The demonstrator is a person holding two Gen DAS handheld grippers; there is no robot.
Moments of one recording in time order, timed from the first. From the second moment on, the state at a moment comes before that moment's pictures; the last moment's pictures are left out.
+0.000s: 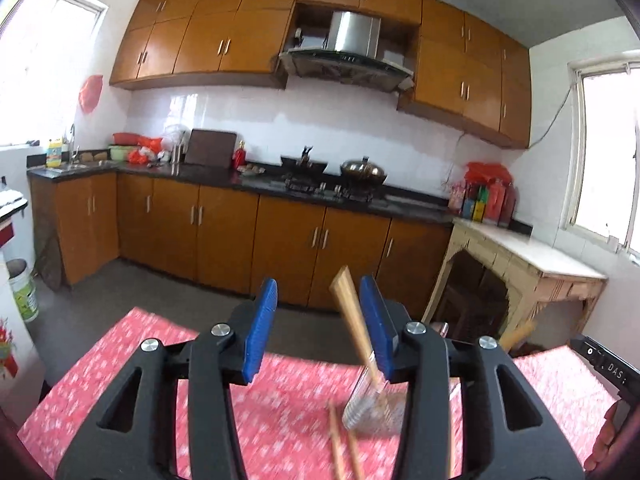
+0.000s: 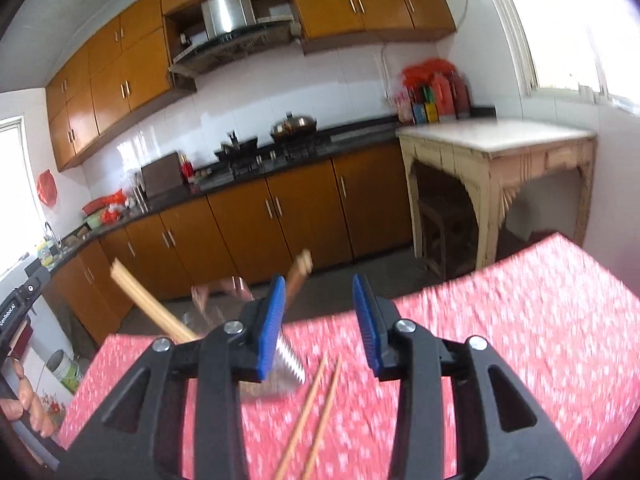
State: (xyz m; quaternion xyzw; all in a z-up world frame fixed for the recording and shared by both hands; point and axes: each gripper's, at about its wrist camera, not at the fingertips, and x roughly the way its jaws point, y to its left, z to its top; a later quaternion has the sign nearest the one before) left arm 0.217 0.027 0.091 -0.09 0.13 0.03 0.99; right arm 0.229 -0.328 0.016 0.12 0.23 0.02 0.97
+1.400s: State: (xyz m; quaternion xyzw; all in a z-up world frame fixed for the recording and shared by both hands) left arm 0.195 -0.036 -0.108 -0.03 0.42 -0.05 0.91; right arm 0.226 -0.346 -0.158 0.14 0.42 -0.09 0.89
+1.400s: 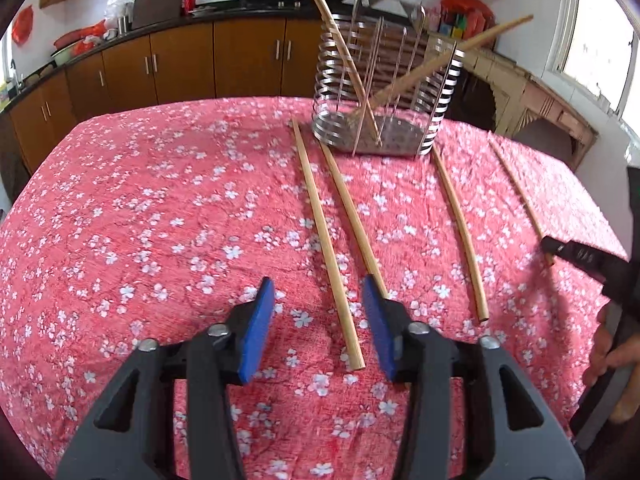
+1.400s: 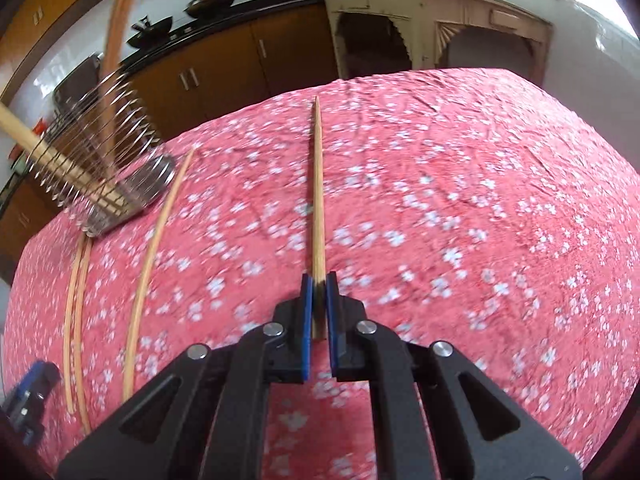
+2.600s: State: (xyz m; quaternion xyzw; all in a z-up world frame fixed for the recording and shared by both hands) left arm 0.252 0.027 -0.112 -0.02 0.43 -0.02 0.90; right arm 0.250 -0.361 -0.162 0.11 0.41 -0.09 0.90
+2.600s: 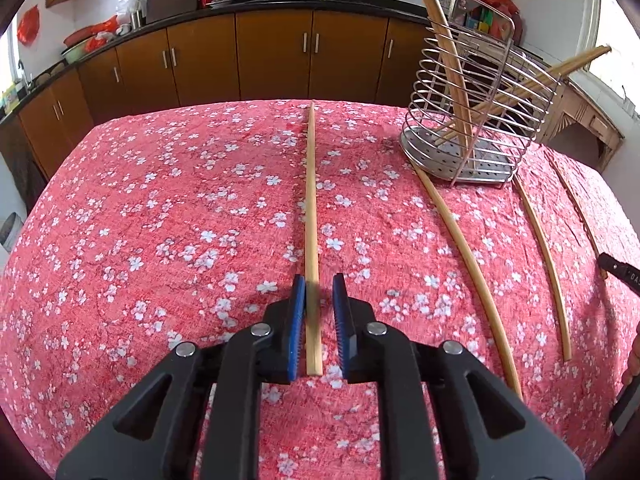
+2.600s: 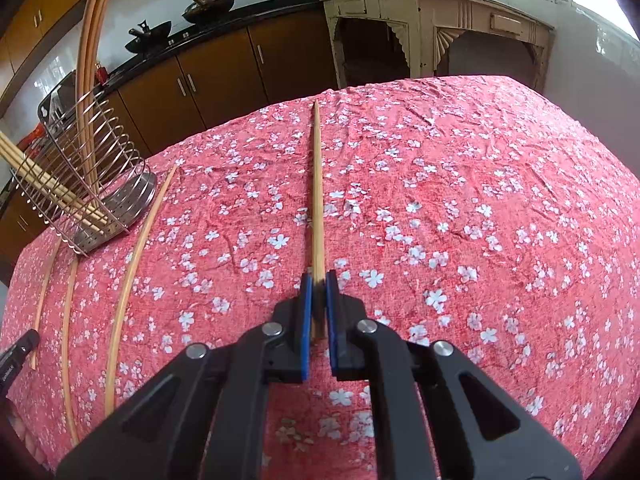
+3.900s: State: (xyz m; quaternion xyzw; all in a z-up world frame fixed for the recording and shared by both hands) left arm 0.190 0.041 -0.084 0.01 0.37 -0.03 0.93; right arm 0.190 -0.363 -0.126 0.09 0.35 -0.09 0.93
